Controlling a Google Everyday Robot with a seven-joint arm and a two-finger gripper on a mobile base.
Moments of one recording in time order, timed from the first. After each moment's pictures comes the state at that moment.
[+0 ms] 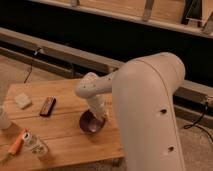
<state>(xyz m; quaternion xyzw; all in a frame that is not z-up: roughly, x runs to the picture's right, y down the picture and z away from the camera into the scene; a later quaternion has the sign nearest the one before) -0.006 0.164 0.815 -0.17 0.37 0.65 0.64</state>
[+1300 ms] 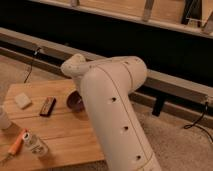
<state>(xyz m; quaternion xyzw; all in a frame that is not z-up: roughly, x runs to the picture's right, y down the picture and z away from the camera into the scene) -0.134 0.056 0.888 -0.21 0.30 0.60 0.71</state>
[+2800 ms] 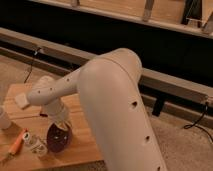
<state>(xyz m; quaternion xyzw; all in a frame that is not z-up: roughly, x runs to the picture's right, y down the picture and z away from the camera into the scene) -0.182 0.220 0.727 -0.30 0.31 0.44 0.79</state>
